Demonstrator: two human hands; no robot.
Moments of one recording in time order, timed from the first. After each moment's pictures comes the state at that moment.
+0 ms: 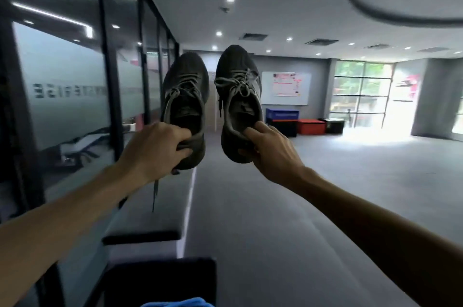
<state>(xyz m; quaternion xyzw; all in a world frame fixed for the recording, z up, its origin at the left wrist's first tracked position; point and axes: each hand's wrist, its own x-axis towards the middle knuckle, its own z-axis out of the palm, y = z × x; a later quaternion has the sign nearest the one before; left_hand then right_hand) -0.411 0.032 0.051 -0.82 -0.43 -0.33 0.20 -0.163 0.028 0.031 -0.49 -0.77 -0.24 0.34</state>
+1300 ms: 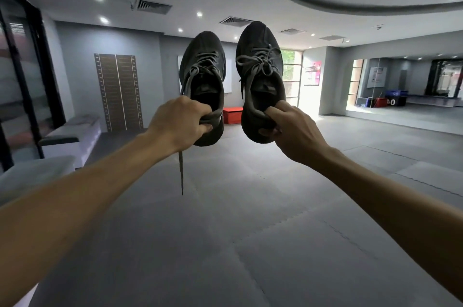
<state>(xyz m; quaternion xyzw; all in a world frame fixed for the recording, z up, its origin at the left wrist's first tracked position) 0.345 0.635 0.059 -0.89 -0.25 -0.35 0.14 0.569 0.525 0.028 -0.62 -0.64 -0.33 0.31</state>
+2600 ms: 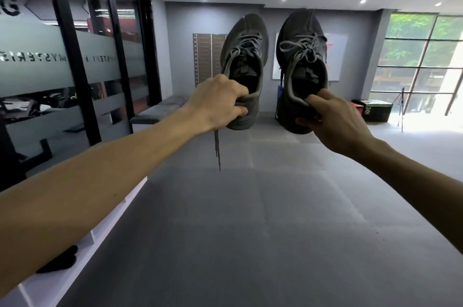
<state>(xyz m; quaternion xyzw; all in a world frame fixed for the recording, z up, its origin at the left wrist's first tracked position) 0.624 1.463 0.056 -0.84 -0.40 -0.31 0.19 0.872 1.432 0.021 -0.53 -0.74 -0.24 0.34</state>
